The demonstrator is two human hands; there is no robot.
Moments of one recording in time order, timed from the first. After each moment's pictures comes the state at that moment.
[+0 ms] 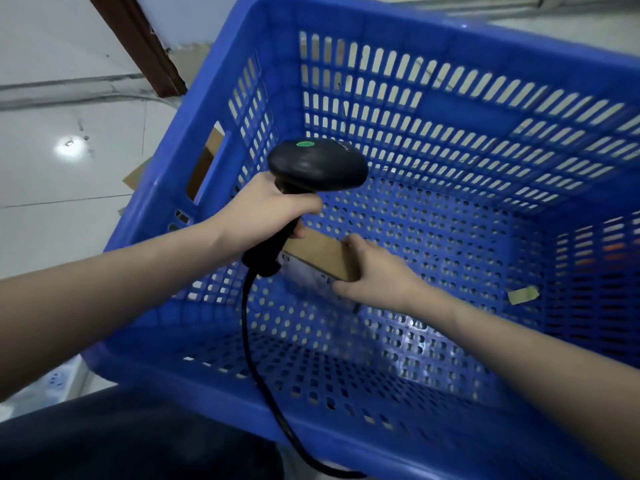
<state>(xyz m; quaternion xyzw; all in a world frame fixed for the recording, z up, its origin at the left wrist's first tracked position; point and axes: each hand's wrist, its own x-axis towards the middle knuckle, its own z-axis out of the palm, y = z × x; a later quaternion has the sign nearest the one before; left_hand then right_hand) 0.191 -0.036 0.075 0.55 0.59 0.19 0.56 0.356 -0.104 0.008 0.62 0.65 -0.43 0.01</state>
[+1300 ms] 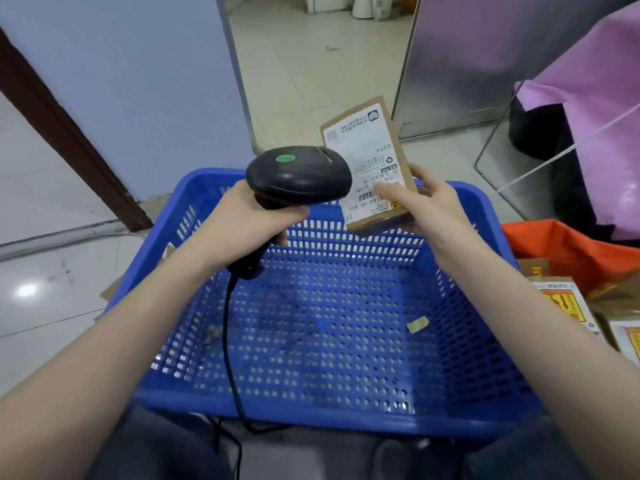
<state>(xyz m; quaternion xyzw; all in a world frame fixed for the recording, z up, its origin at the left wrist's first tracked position) 0.287 -0.096 0.247 0.72 0.47 0.26 0.44 0.502 -0.166 0.237 0.65 0.35 -0.41 -0.54</state>
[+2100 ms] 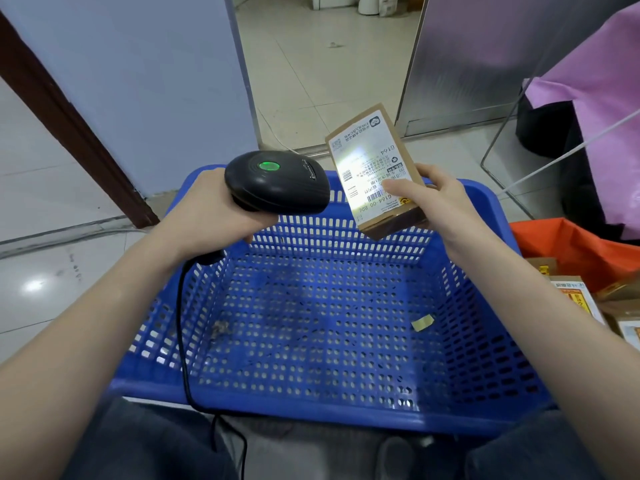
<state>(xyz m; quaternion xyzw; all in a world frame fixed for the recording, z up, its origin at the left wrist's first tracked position) 0.256 -0.091 0.264 0.77 0.50 0.22 0.33 0.508 -0.161 0.236 0.68 0.37 -0.39 -0.50</state>
